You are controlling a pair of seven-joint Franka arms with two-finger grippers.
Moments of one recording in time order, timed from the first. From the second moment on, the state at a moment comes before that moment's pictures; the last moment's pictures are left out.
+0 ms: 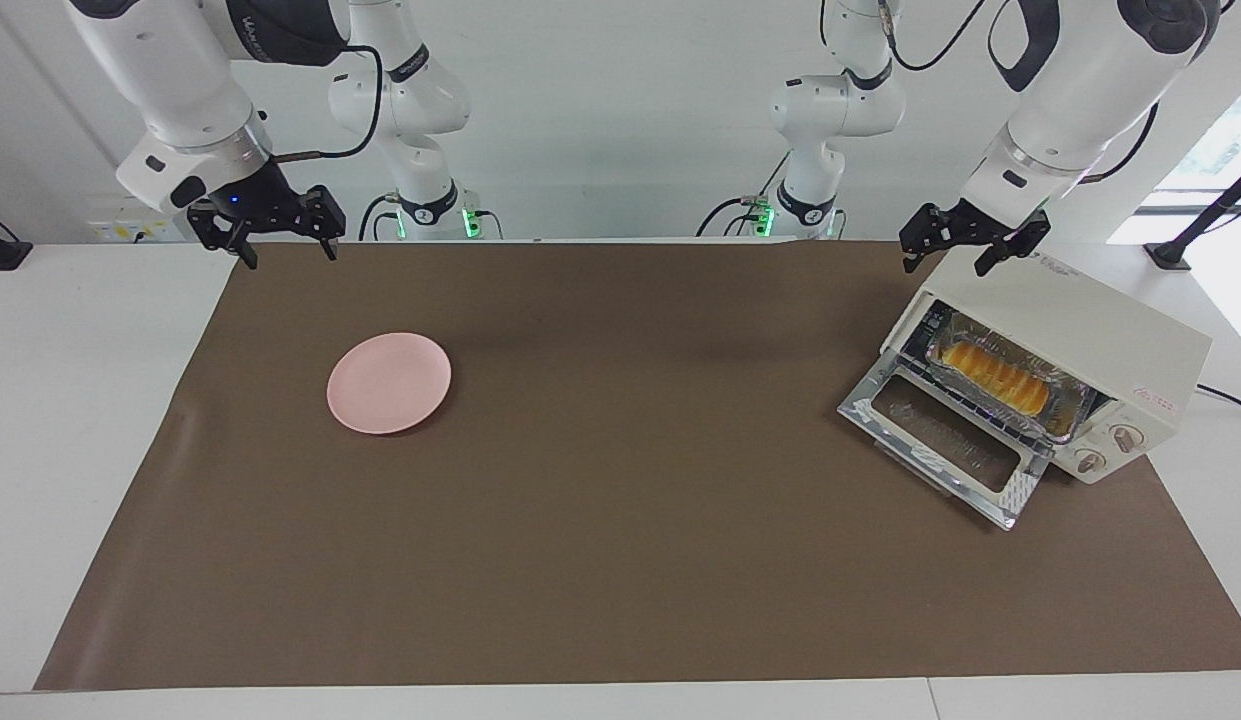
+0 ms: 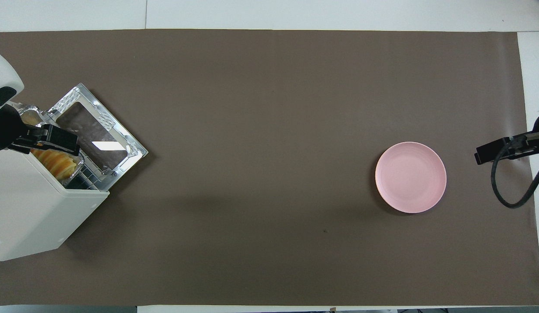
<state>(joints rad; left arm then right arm) -0.07 -0.01 -0.04 -1.60 -0.02 1.48 0.01 -0.03 -0.06 0.01 -1.67 -0.04 1.49 -0.16</state>
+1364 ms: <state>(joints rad) -0.03 0.28 -0.02 -1.70 0.28 1.83 -0.75 -0.03 -0.06 0.01 -1.67 -0.04 1.49 -0.16</state>
